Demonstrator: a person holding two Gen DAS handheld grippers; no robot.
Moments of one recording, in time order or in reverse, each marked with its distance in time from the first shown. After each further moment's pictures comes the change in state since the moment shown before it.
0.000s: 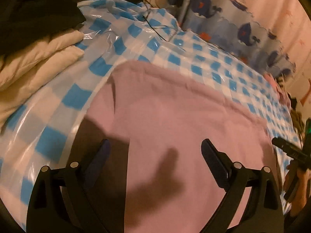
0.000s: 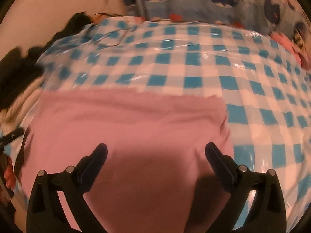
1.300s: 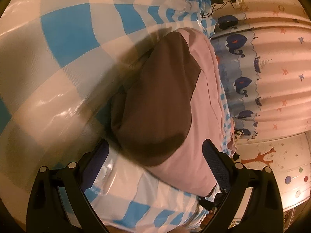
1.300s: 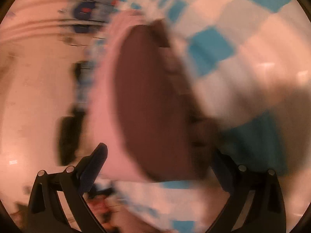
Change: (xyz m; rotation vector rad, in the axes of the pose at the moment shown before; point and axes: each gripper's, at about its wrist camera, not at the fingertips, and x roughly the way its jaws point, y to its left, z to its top) left arm -0.025 0.122 -0.155 -0.705 0.115 -0.410; right arm -0.018 -0.145 -0.177 0.814 0.156 0.681
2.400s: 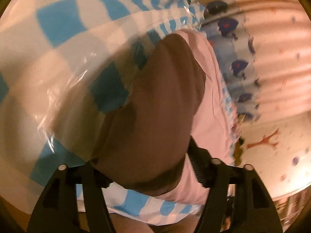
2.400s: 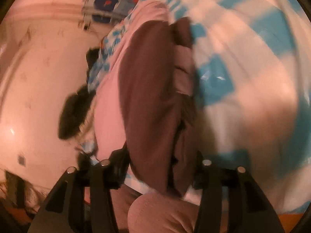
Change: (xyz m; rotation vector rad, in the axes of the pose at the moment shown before) left arm -0.007 -0.008 -0.019 0.104 0.044 -0.004; right arm -0.077 -0.021 -0.083 -0.129 -0.029 -0.030
